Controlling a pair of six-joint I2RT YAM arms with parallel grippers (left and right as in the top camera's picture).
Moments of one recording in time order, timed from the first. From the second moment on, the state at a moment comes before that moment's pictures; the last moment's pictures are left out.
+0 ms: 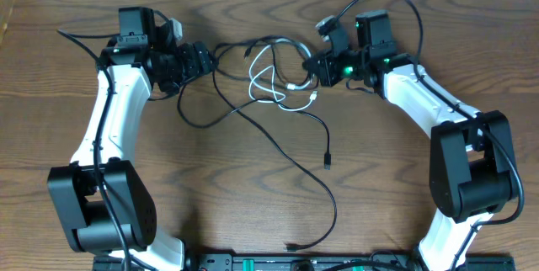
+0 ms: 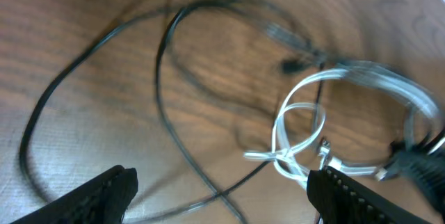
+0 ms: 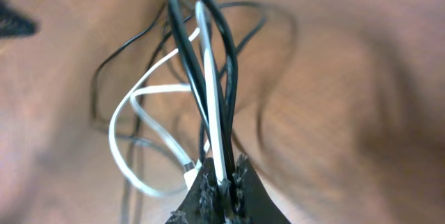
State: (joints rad) left arm 0.08 1.74 1.38 -0.75 0.45 -0.33; right arm 0.27 1.96 1.31 -0.18 -0.70 0.01
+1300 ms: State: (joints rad) left arm 0.08 1.98 1.37 -0.62 0.44 -0.41; right arm 0.52 1.96 1.31 -0.03 -0.55 0.06
